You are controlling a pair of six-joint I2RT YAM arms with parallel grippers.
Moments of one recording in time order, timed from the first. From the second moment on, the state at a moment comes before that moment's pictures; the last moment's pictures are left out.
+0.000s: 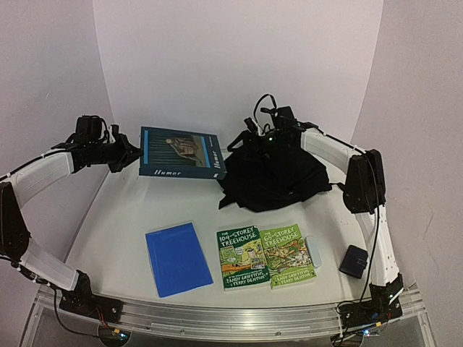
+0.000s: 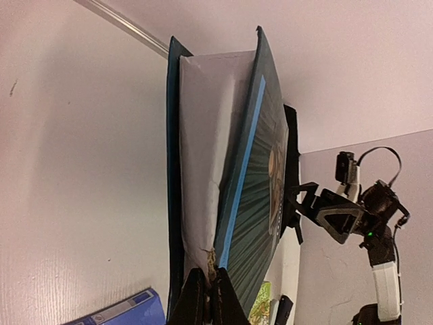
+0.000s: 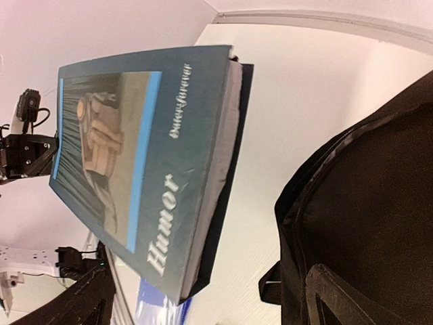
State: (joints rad) left arm -0.14 1.38 1.11 -0.28 0.47 -0.80; right arm 0.48 2.41 2.25 -0.53 -0.78 0.39
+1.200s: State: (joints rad) left arm -0.09 1.59 1.33 -0.34 0.91 -0.75; right arm 0.43 2.27 1.92 0.10 -1.24 1.04
